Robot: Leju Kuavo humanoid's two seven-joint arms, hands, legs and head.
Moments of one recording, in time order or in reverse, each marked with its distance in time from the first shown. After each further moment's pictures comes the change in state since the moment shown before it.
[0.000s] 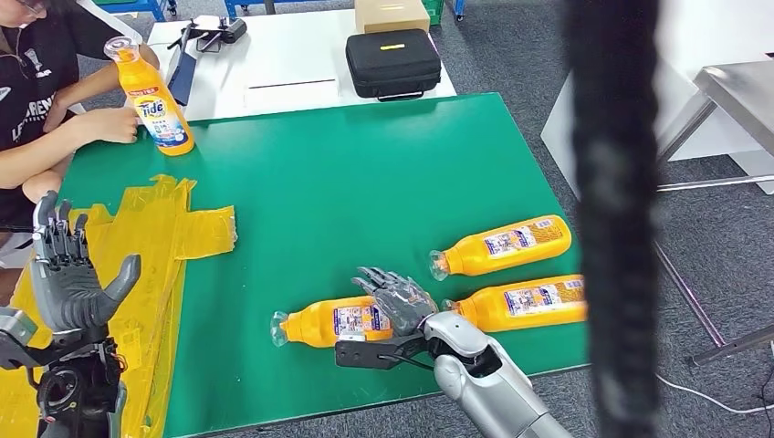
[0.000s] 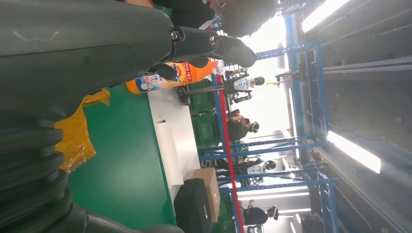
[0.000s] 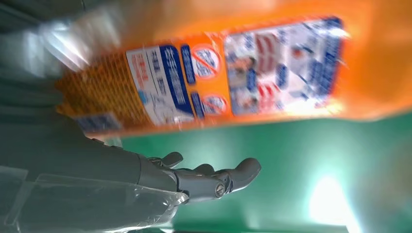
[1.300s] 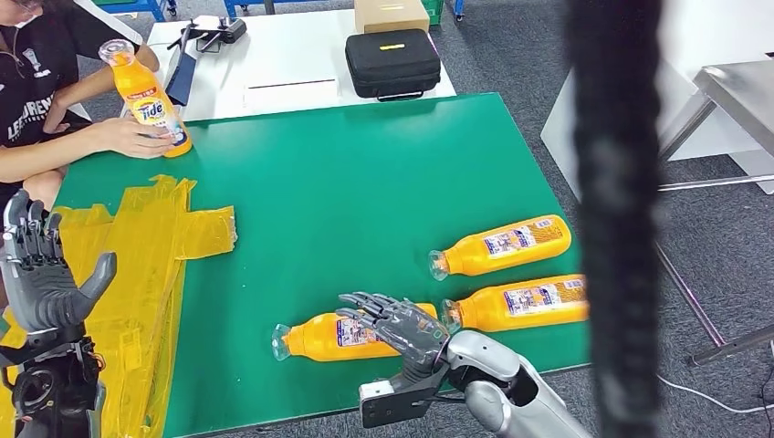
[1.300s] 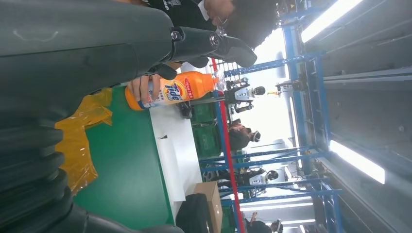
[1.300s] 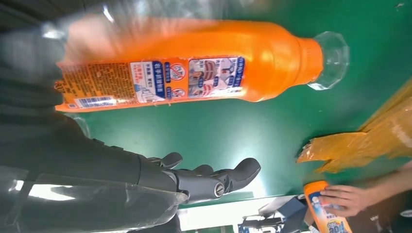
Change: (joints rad) left arm -0.024 0.042 0.062 0.025 0.011 -0.020 0.000; right arm 0.126 -0.182 0.075 -0.362 -0.171 0.075 -0.179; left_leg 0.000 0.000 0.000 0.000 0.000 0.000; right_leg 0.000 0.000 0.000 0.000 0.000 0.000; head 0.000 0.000
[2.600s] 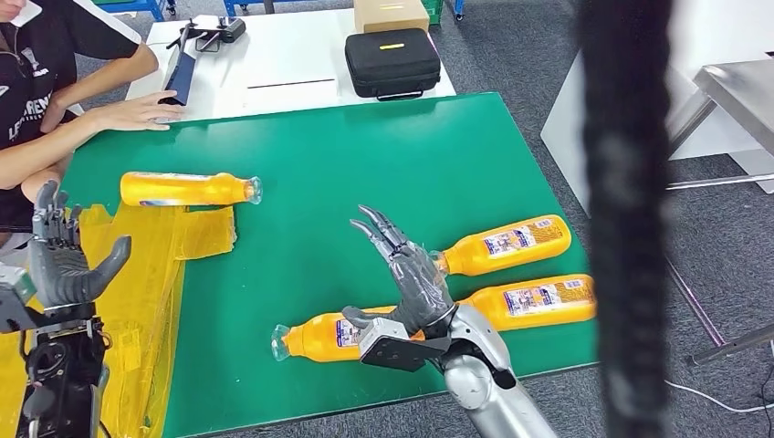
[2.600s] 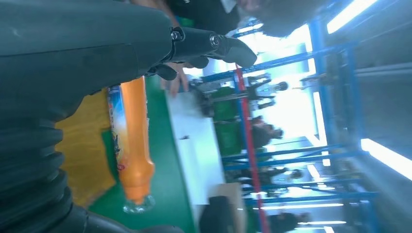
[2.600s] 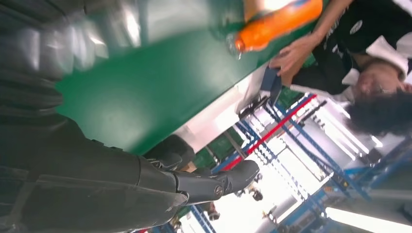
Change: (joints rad) left arm -0.116 0.075 -0.041 0.223 0.000 0.032 0.000; right arm 0.004 0.223 -0.180 -0.007 -0.154 -0.290 -0.102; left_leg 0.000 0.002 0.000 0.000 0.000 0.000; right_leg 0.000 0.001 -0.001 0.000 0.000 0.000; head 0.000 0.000
